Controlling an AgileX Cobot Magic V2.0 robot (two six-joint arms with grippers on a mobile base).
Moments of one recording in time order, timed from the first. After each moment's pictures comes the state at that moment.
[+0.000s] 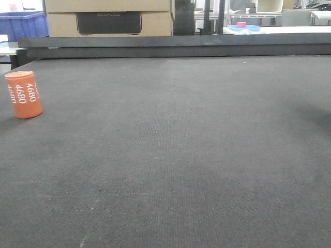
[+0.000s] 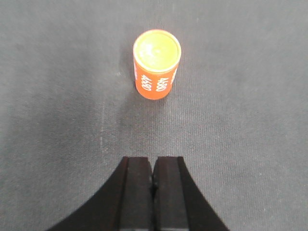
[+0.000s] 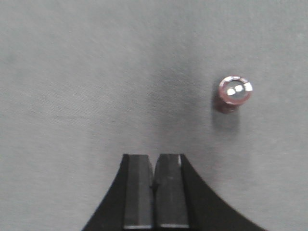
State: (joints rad) left arm -0.14 1.35 -1.12 -0.01 0.78 -0.02; right arm 0.09 1.40 -1.14 0.09 0.81 -0.02
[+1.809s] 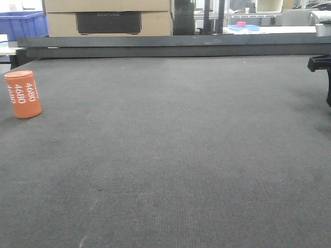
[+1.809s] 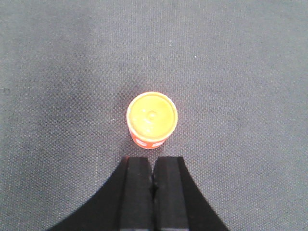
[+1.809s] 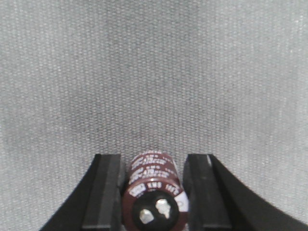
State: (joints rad) left arm -0.14 1.56 -1.39 -0.02 0.85 -0.02; right arm -0.04 1.99 -1.55 0.03 0.96 -0.03
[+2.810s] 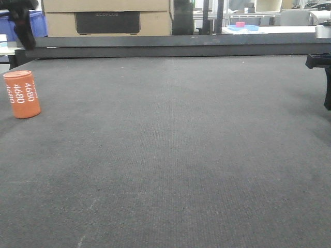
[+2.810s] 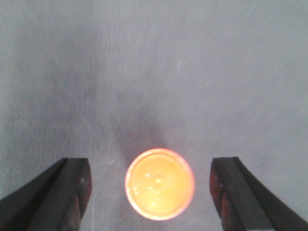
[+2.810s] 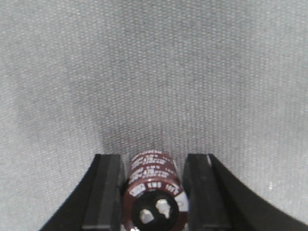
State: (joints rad) left arm -0.14 1.84 -1.62 0.02 0.91 -0.02; right arm -0.04 1.97 -1.56 0.12 1.08 -0.03
